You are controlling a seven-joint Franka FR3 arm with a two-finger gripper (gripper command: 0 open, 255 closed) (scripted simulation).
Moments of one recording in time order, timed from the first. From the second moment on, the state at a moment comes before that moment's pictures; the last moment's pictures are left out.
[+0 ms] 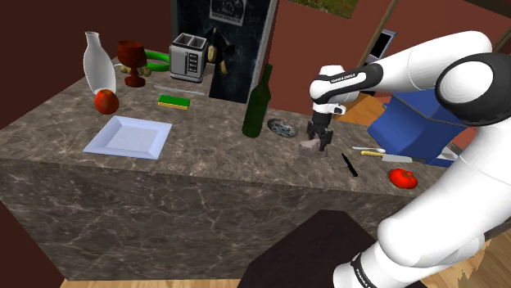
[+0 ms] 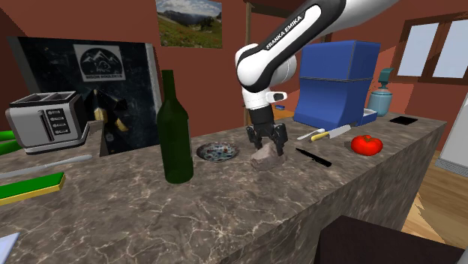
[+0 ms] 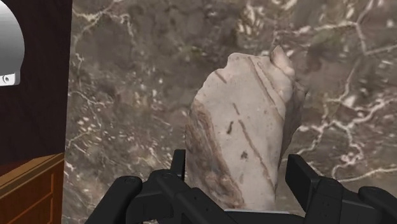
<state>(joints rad) -0.44 0.12 0.02 -2.09 -0.12 1.94 1.55</state>
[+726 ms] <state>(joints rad) -0.44 0.06 0.02 -2.02 -0.12 1.81 1.54</state>
